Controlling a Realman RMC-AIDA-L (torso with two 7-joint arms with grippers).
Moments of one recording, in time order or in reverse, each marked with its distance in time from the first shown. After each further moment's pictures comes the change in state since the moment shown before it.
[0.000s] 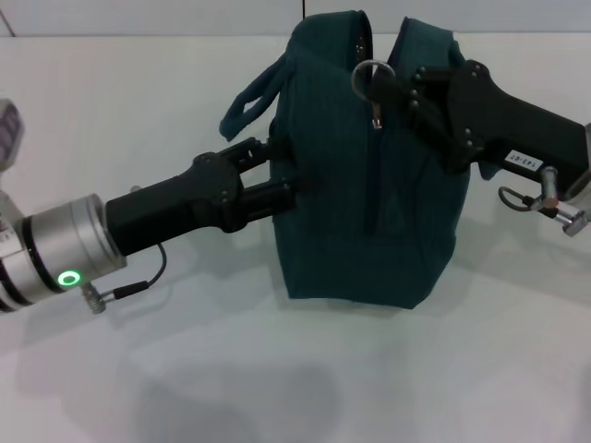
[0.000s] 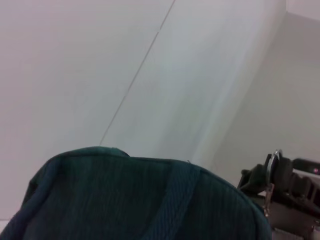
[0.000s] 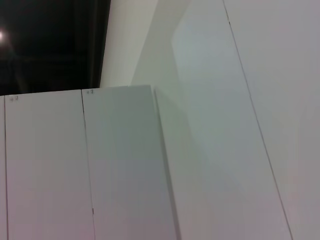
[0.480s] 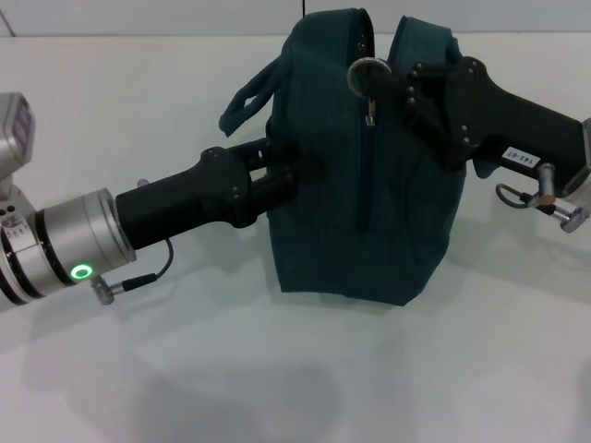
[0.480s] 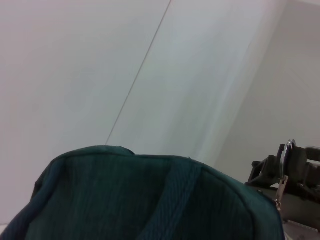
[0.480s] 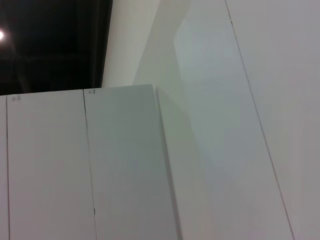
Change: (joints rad) left arm -0.022 0.001 0.019 -0.021 -0.016 -0.043 0.053; right arm 0.009 0.000 0.000 0.001 0.000 0.001 0.000
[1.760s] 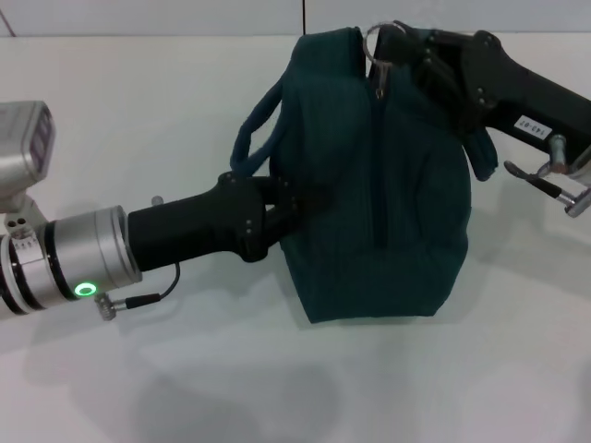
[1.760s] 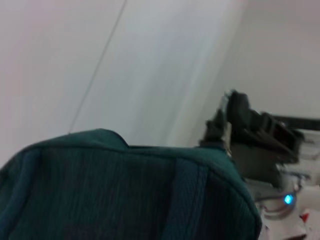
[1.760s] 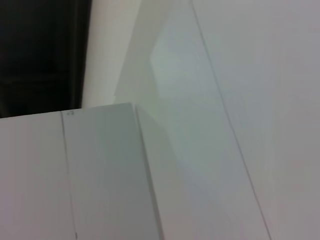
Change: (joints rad) left arm -0.001 0.008 0.079 0.009 0.019 0.033 0.012; right arm -0.003 0.000 0.012 -0.012 0.063 0.018 0.079
